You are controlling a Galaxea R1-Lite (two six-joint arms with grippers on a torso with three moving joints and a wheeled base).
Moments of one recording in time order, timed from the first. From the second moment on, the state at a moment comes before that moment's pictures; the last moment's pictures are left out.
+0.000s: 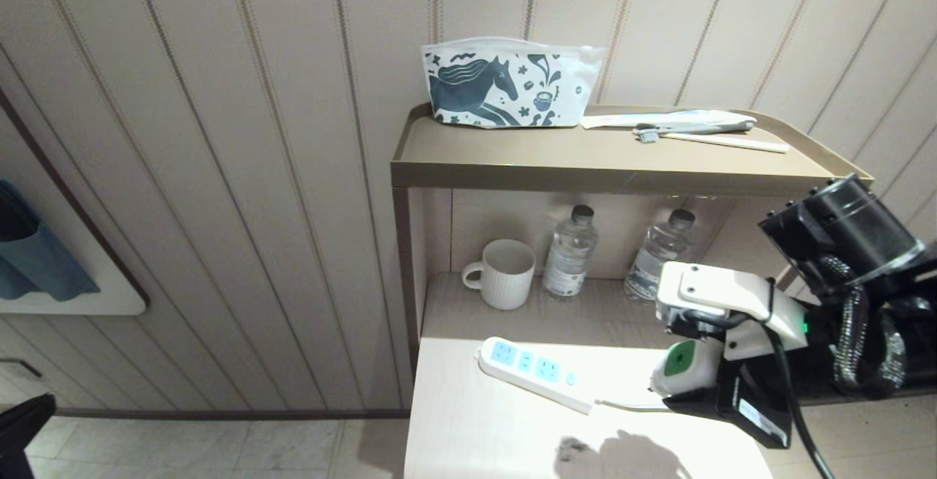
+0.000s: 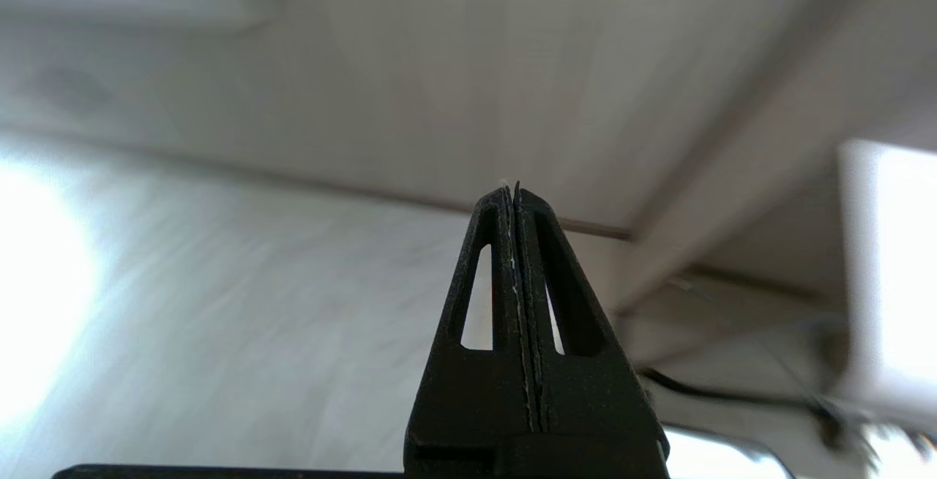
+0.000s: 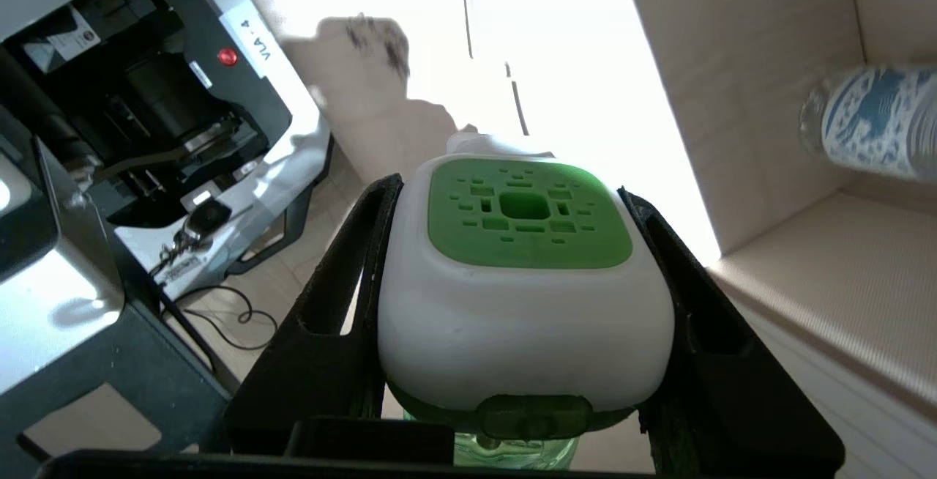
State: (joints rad) left arm -0.46 0.73 -0.39 0.11 0.59 -0.26; right arm 0.47 1.42 -1.02 0.50 0.04 -0.55
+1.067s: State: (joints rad) left arm 0.00 0.01 -0.08 0.17 0.01 -0.02; right arm 0.39 1.11 -0.85 0.50 0.04 -0.54
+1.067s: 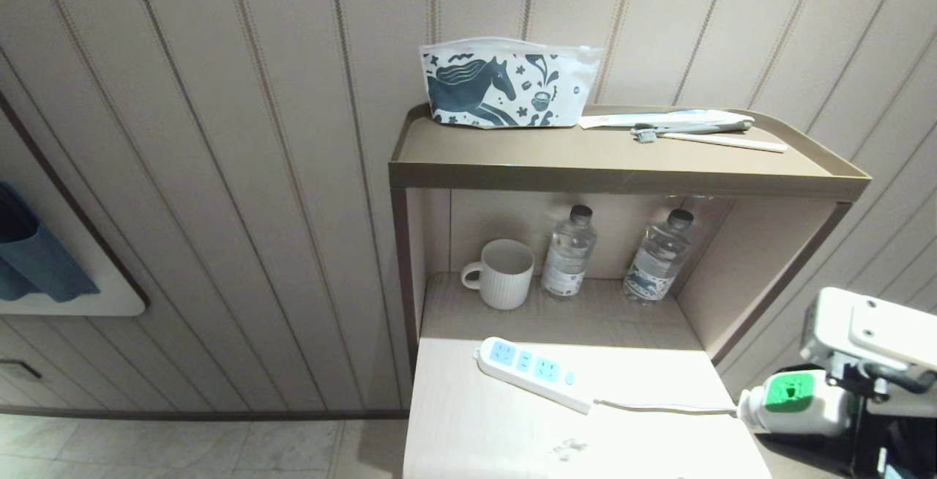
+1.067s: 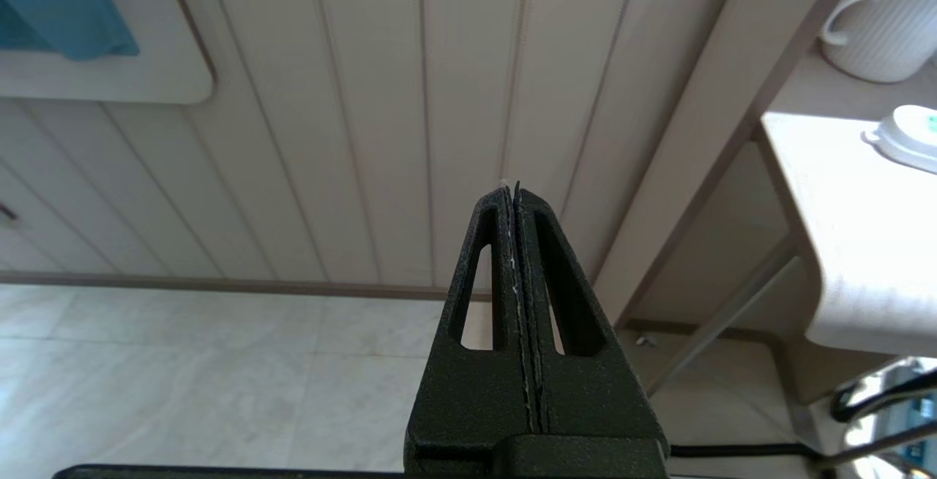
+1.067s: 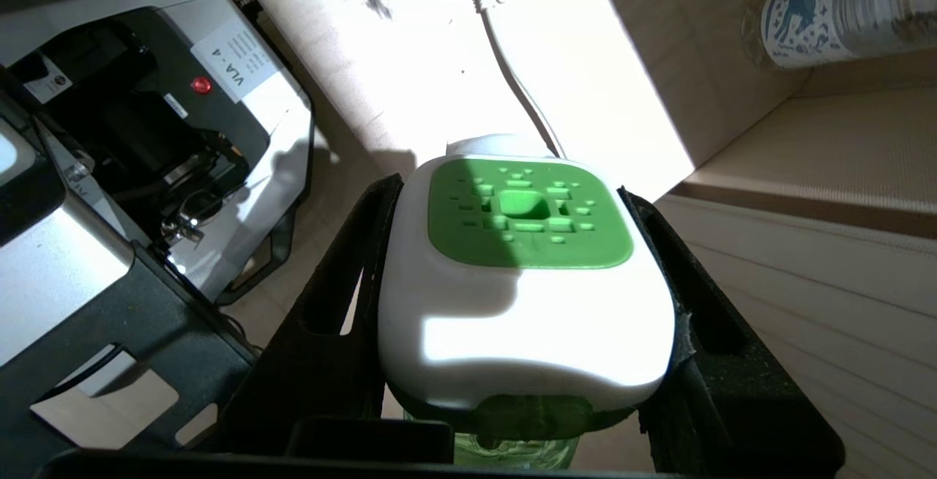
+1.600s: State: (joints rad) left arm 0.00 0.00 -0.07 0.17 0.01 -0.02; right arm 0.29 0.96 -0.76 0.35 0.12 -0.15
